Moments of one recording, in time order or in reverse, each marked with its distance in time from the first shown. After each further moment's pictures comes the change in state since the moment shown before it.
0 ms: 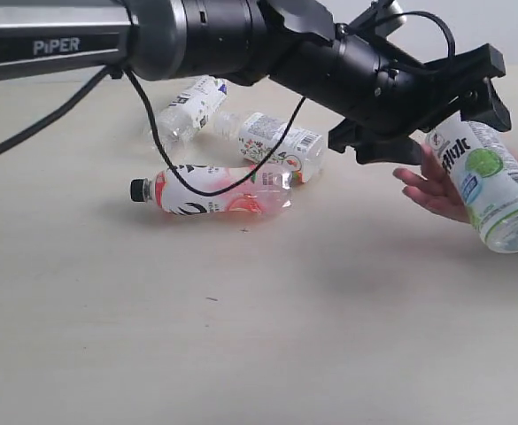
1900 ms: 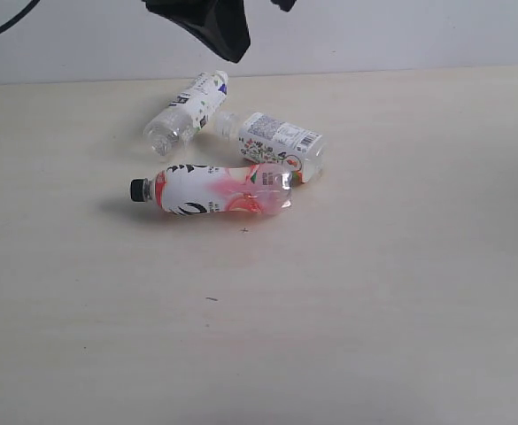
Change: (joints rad) left arm 0.073 -0.462 0.004 0.934 0.590 -0.192; right arm 0.000 0.000 0.000 0.000 0.000 0.000
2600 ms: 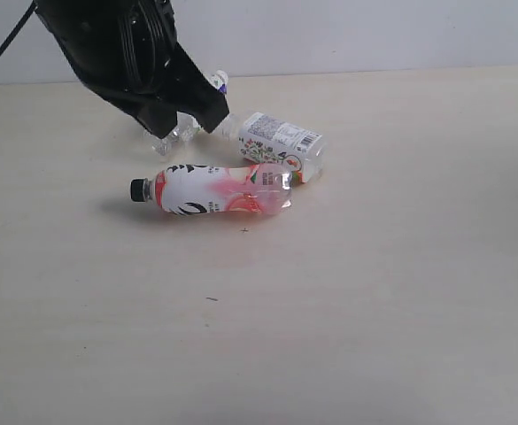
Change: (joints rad) left arm 0.001 -0.046 0.244 0.184 0.004 -0.003; right arm 0.000 0.000 0.000 0.000 0.000 0.000
